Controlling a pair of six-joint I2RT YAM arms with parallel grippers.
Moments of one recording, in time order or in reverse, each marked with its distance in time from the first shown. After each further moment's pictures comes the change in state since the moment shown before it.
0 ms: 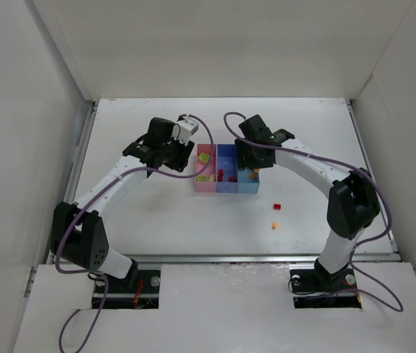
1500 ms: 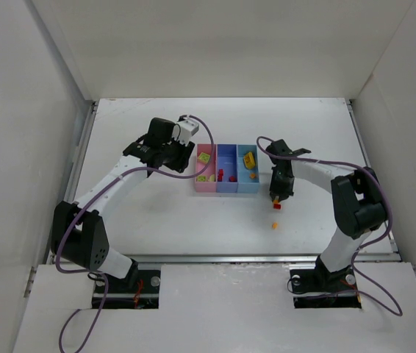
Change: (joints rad) left arm 0.000 0.003 0.000 -0.008 0.016 0.000; right arm -0.196 -0.032 -0.378 -0.007 -0.081 0.222
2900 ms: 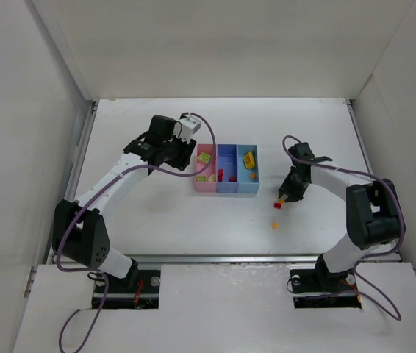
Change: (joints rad) left arm -0.007 0.015 0.037 -0.011 0.008 0.002; right arm -0.168 -0.132 -0.160 0.139 -0.112 0.172
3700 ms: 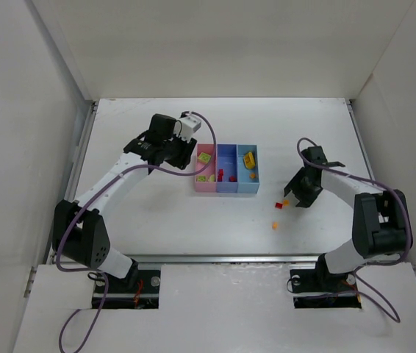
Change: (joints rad) left arm -0.002 0.001 0.014 -0.003 0.001 0.007; right arm -0.097 -0.098 -0.073 -0.012 0.003 0.043
